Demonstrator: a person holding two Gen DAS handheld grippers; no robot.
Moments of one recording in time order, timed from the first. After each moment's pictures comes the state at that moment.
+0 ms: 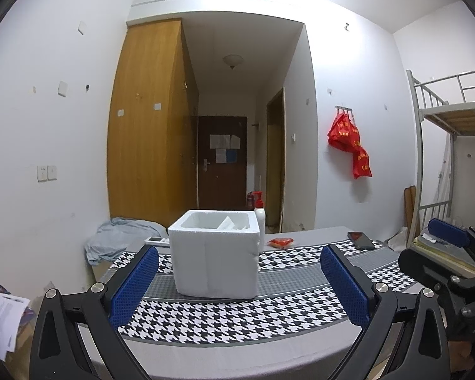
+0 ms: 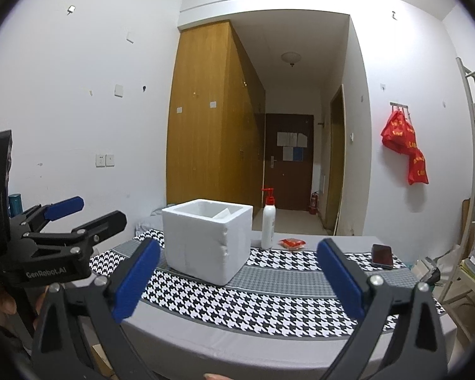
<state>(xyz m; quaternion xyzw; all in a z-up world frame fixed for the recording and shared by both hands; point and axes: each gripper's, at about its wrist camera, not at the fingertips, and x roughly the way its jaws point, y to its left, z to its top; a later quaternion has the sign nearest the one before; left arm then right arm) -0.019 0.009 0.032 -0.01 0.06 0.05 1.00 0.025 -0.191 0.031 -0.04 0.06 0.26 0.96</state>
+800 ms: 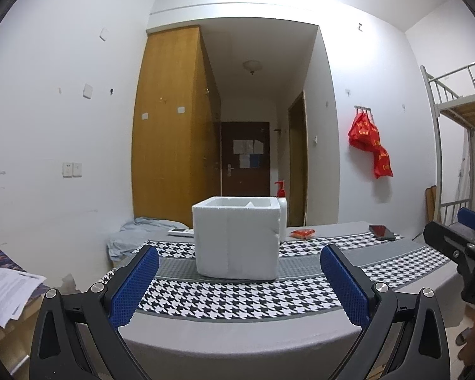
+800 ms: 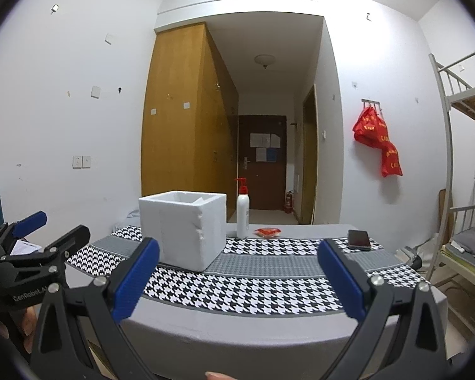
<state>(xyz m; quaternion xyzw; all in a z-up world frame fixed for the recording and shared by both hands) -0.037 0.002 -0.020 0.00 0.04 0.11 0.99 0.008 -0.202 -0.002 -0.02 0.05 0.20 0.98</state>
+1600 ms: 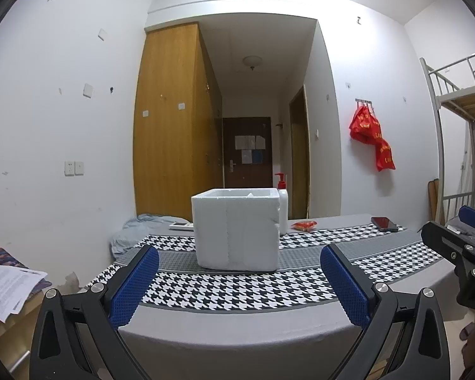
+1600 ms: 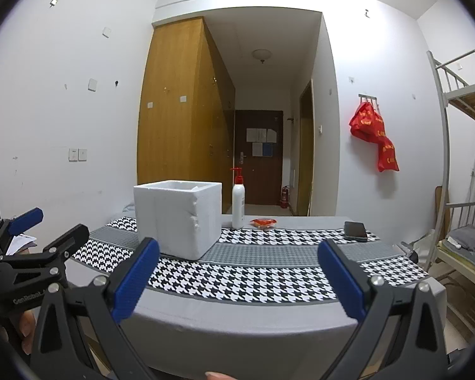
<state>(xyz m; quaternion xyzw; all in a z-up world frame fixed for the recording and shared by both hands) -0.037 -0.002 -0.027 0.01 0.05 0.12 0.99 0.010 -0.201 -0.015 -0.03 0.06 0.18 0.98</state>
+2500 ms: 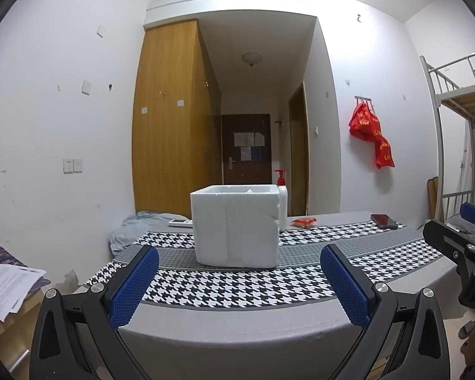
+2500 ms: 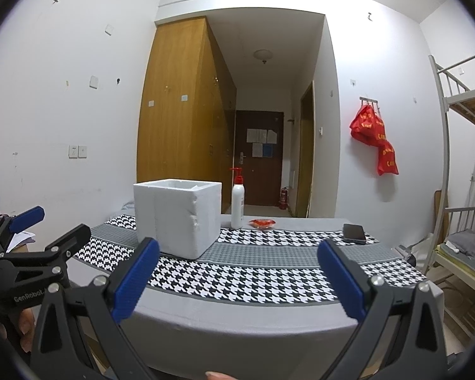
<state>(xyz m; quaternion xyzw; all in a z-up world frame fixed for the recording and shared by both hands) -0.037 0.001 -0.029 0.01 0.06 0.12 0.99 0.010 -0.200 -0.014 -0.03 0.06 0.18 0.98</state>
